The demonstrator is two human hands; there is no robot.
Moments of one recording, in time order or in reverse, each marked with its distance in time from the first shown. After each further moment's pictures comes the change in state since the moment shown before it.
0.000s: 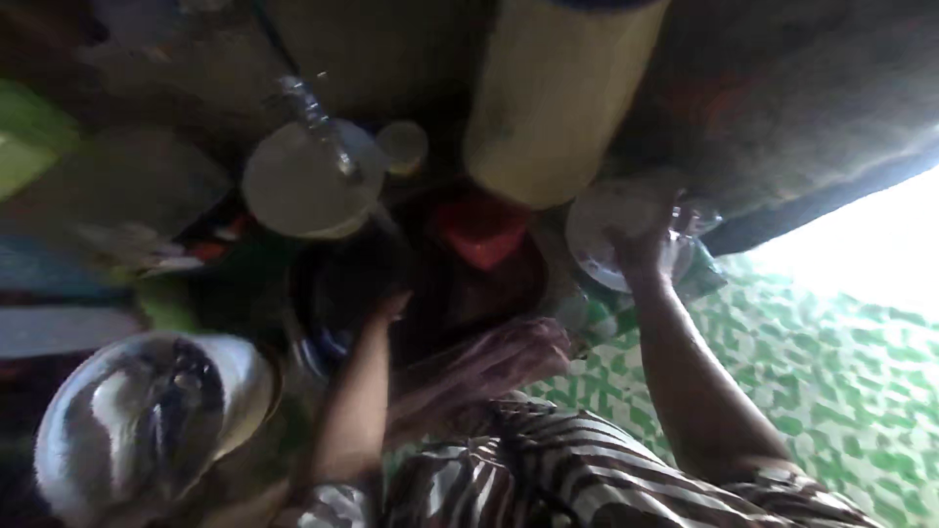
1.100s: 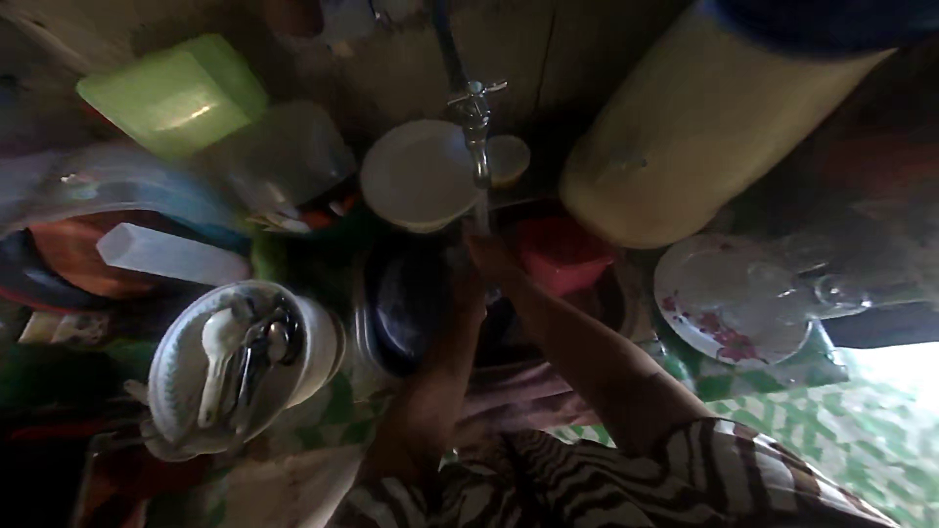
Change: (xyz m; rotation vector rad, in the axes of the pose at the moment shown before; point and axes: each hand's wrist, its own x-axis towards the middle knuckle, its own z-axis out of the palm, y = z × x) left_hand -0.016 0.028 0.026 -0.871 0.212 0.269; right_hand -0.129 -0.218 0.200 0.450 -0.968 -0.351
